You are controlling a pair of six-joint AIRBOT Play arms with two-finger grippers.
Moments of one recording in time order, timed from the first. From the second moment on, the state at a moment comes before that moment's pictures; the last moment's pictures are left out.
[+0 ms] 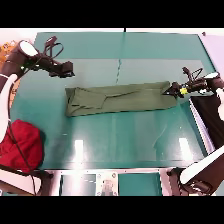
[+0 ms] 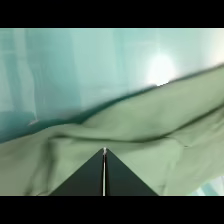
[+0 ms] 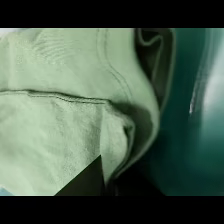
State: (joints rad) left arm -0.05 -1.67 1.62 1.02 -1.12 -1.39; right arm -0.42 -2.01 1.62 -0.86 1.39 1.09
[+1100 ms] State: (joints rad) left arm -0.68 -2.09 1.78 0.70 -0.74 -1.35; right arm -0.30 -1.44 1.65 -0.76 1.65 1.26
